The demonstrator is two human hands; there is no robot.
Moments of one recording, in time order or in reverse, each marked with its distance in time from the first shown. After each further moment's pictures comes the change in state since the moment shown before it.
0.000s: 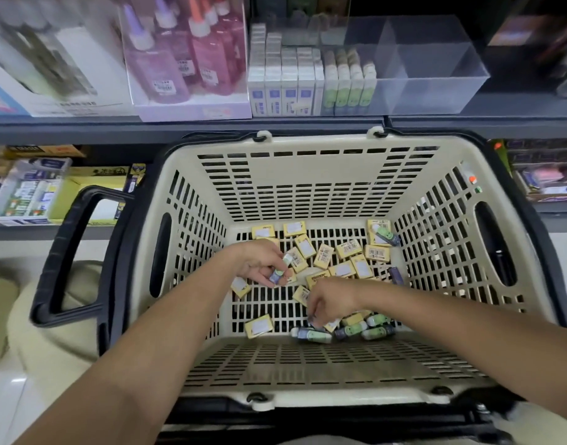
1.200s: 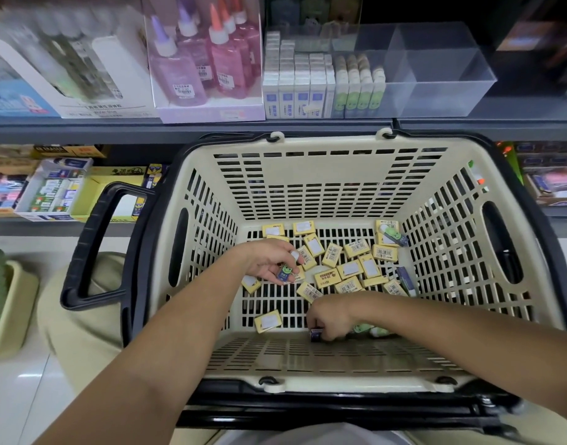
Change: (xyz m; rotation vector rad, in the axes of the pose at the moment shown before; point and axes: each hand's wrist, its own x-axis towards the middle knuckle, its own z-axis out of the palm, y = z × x) left_hand -0.004 -0.006 -0.001 -0.010 -0.024 0.063; right_hand 0.004 -0.023 0.024 -0.444 -0.159 -0.039
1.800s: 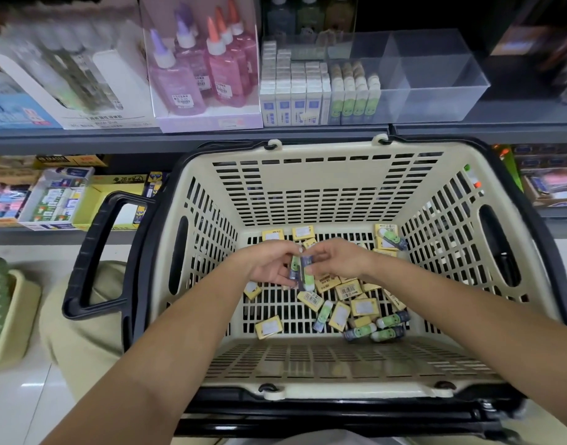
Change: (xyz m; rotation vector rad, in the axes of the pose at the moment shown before) left_hand -0.003 0.006 0.004 -0.272 -0.109 0.053; right_hand -0.021 0.034 -0.049 1.035 0.532 -0.054
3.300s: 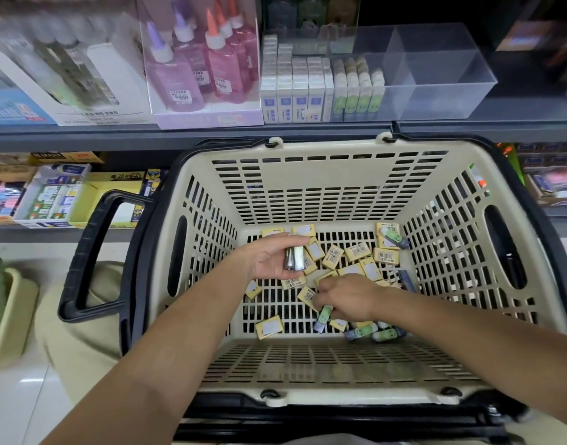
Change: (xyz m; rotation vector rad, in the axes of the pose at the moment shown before) left_hand 0.007 0.000 -0.008 -0.222 -0.058 0.066; right_hand -0.004 0.054 0.016 -1.296 -0.219 -0.249
